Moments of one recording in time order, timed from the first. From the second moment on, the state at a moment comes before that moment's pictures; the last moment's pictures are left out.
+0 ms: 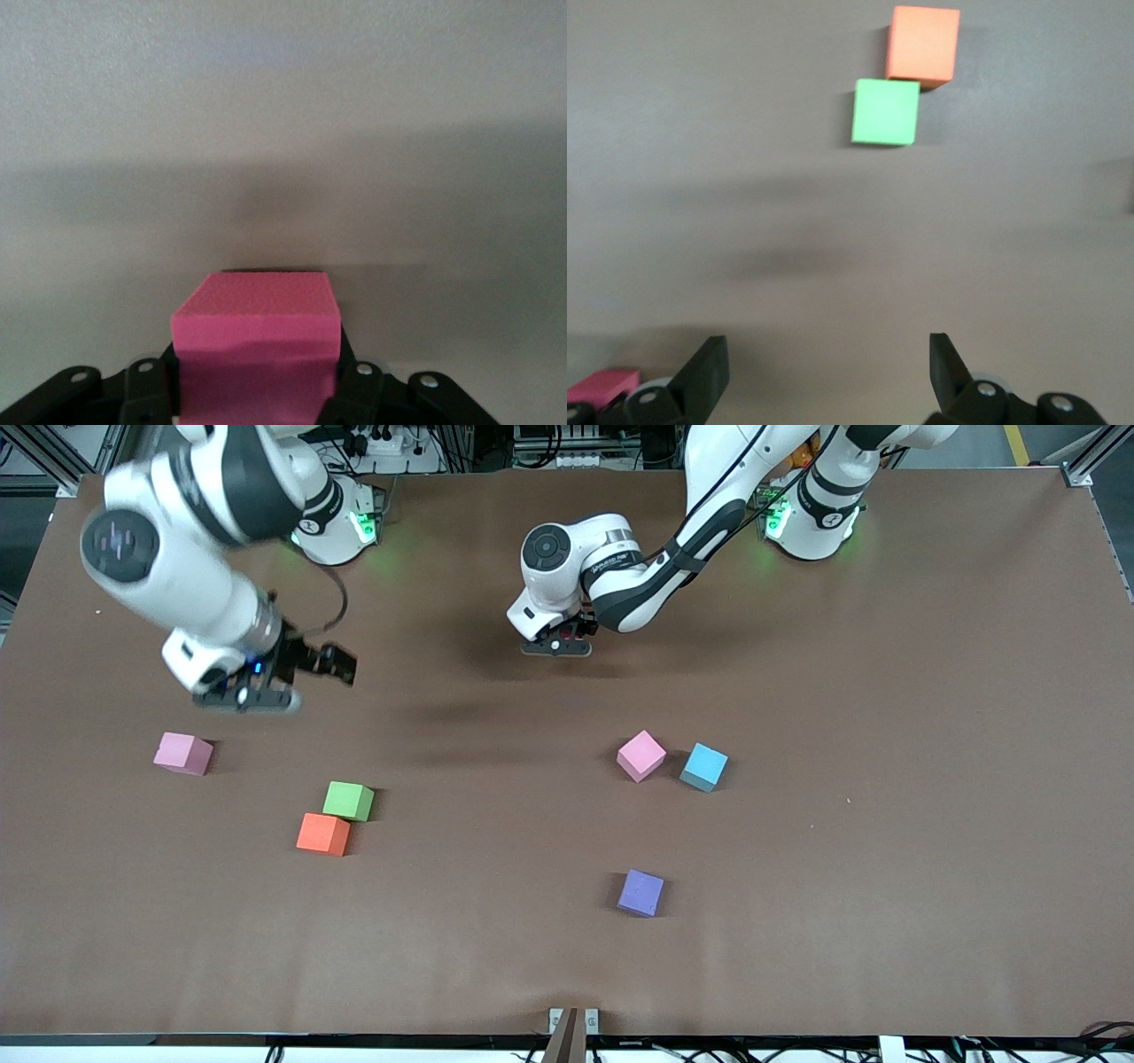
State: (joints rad) left arm -0.54 0.65 -0.57 -1.88 0.27 2.30 -1.15; right arm 0.26 0.02 -0.02 -2.01 0.08 1.94 0.28
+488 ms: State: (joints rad) left arm -0.56 0.66 -0.57 -1.90 0.27 2.30 -1.15; right arm 0.22 0.26 -0.02 -2.00 0.02 2.17 0.24
